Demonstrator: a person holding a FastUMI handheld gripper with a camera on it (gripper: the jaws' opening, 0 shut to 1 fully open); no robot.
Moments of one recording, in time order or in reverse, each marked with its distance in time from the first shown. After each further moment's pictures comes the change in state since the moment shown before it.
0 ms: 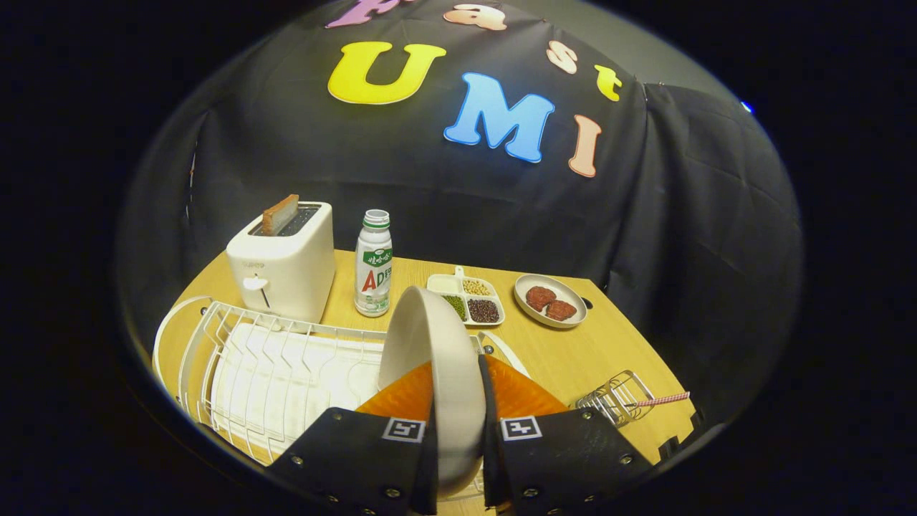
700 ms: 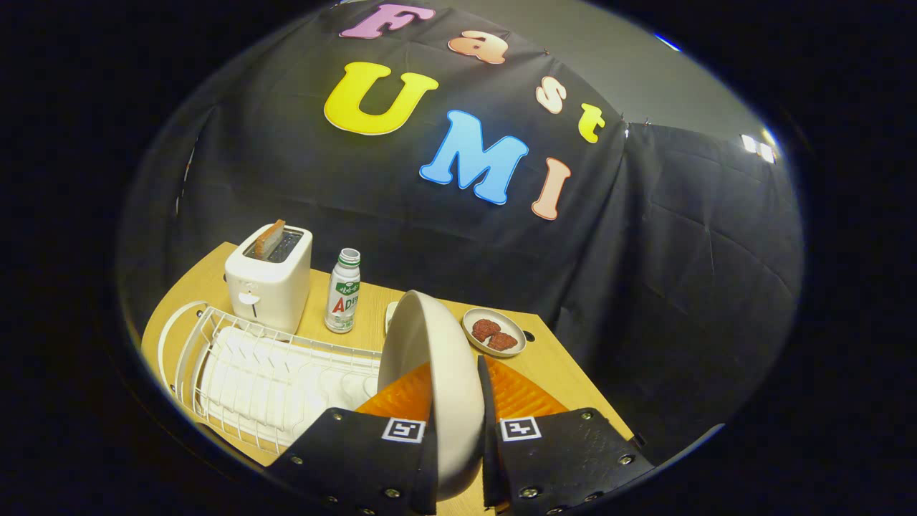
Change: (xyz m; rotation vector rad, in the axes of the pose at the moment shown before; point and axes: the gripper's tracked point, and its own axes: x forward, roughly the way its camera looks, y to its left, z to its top) arm -0.087 -0.046 0.037 -0.080 -0.089 -0.123
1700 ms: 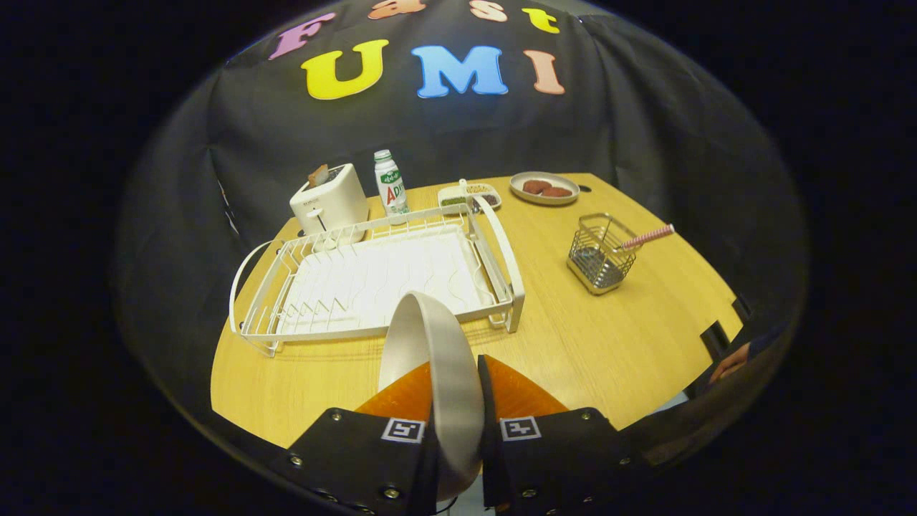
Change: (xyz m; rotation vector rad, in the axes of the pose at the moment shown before) arm -0.086 0.032 -0.200 0.379 0.366 0.369
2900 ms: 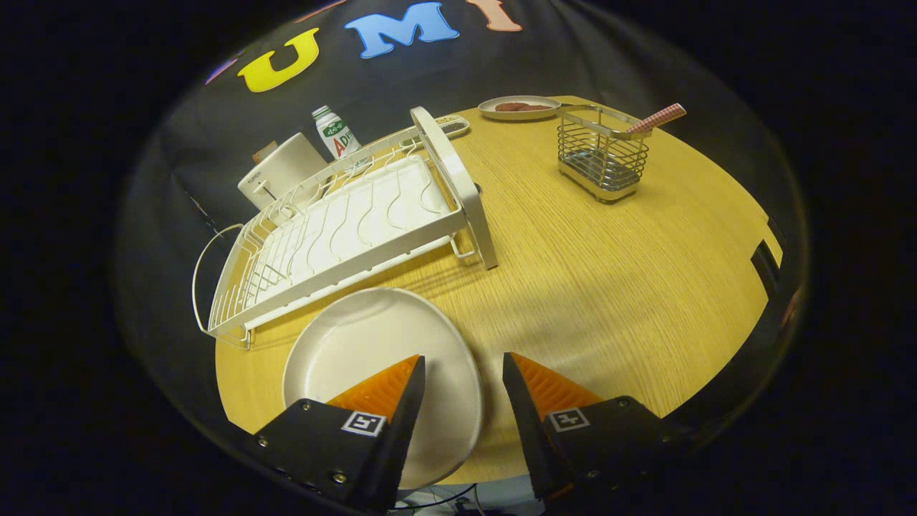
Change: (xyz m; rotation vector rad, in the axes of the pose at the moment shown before) arm 0.059 -0.037 -0.056 0.157 0.185 0.043
